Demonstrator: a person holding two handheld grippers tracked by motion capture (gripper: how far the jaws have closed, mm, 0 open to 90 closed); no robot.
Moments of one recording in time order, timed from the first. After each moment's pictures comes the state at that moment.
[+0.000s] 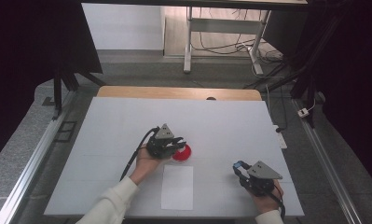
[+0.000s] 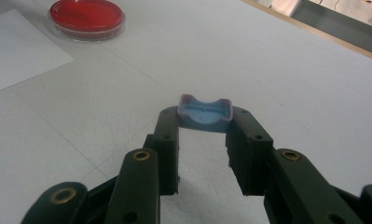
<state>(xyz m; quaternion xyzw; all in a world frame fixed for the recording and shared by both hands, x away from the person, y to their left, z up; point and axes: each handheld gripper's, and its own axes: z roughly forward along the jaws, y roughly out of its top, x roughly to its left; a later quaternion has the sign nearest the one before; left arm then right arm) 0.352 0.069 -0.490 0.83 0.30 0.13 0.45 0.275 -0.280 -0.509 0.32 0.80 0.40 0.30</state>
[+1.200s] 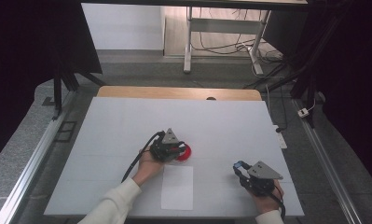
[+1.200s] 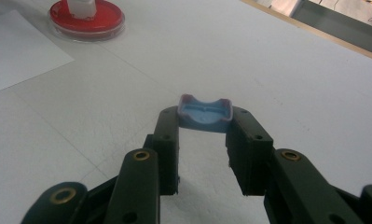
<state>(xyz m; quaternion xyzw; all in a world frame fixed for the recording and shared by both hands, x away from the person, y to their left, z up) 0.353 0.059 -0.505 0.85 0.29 0.15 0.41 0.275 -0.280 -0.509 0.32 0.80 0.40 0.30</state>
